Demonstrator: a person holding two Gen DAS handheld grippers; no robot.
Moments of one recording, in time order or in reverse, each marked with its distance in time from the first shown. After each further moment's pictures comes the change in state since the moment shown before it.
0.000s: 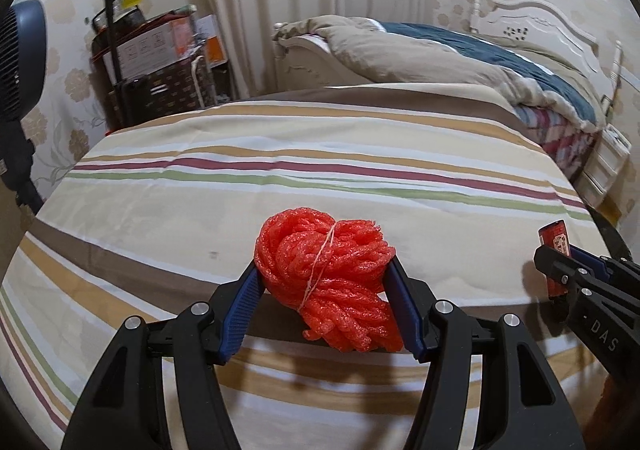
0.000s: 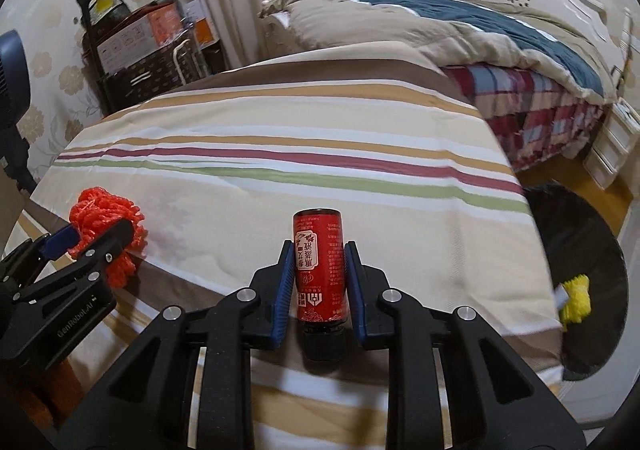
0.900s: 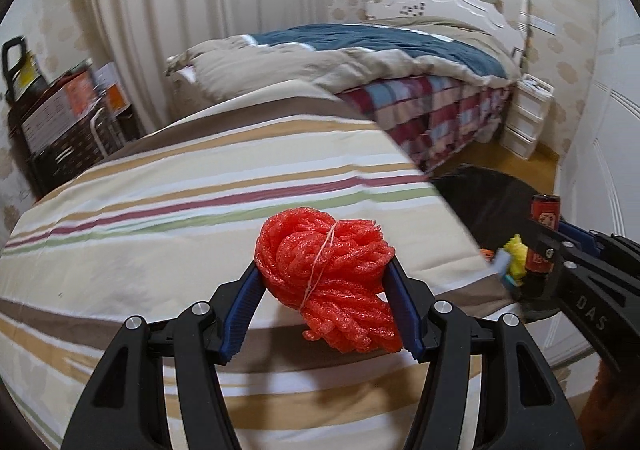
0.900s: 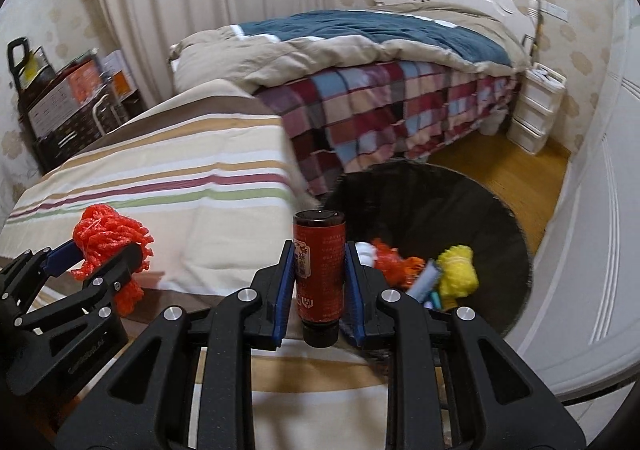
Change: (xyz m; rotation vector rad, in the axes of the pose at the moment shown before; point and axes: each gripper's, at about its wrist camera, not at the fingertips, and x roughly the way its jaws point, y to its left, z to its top) left arm -0.025 -0.167 -0.003 0.240 -0.044 -0.226; right arm -0.065 -0.150 -0.033 0.193 -0.104 -0.220
